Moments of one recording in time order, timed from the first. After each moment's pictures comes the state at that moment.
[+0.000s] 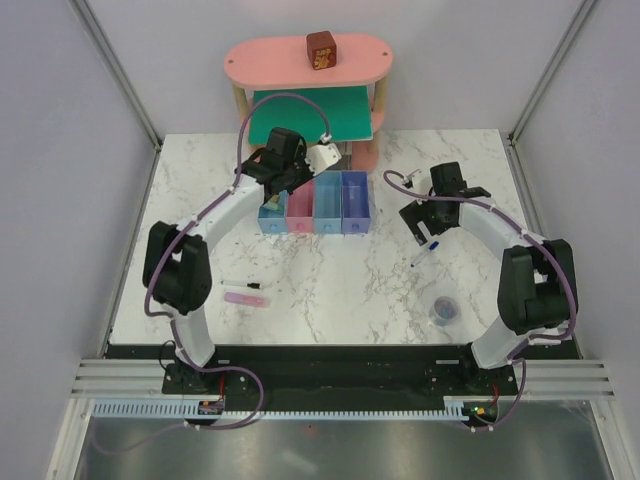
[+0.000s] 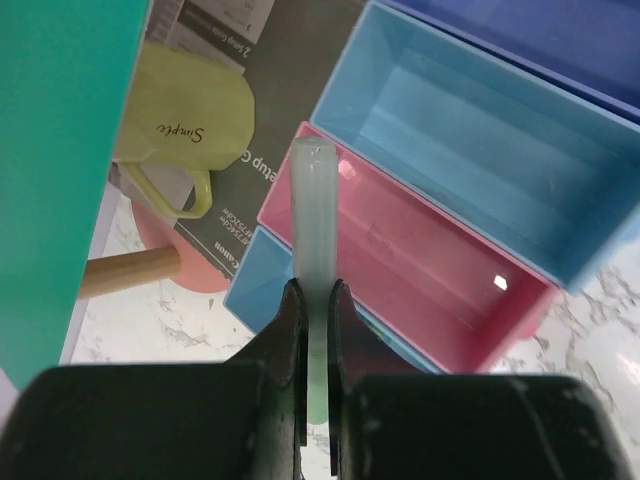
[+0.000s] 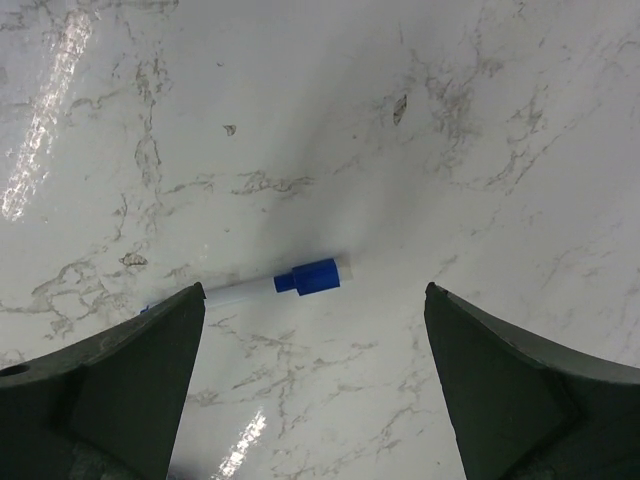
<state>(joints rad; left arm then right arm) -0.46 1.79 1.51 -0.40 0.07 0.76 0.17 1.63 1.15 -0.56 -0.02 -0.41</state>
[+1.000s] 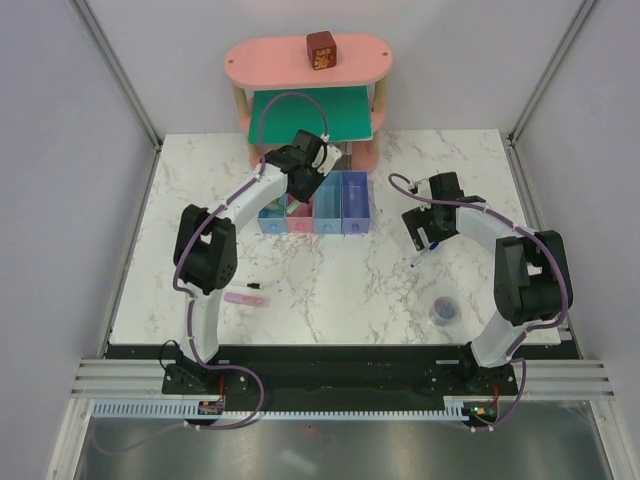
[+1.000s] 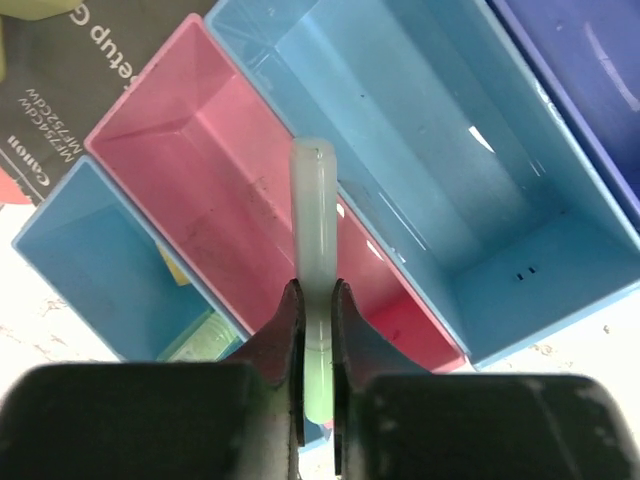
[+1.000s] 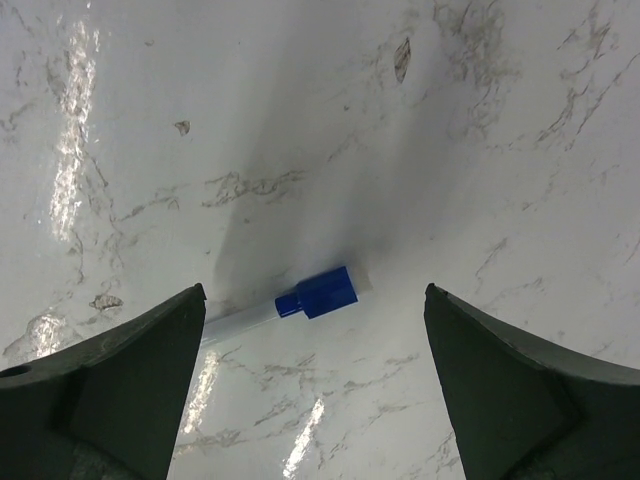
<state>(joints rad) -0.51 2.09 1.82 -0.70 -0.09 0.27 0.15 1.71 1.07 -0.44 0.03 -0.24</state>
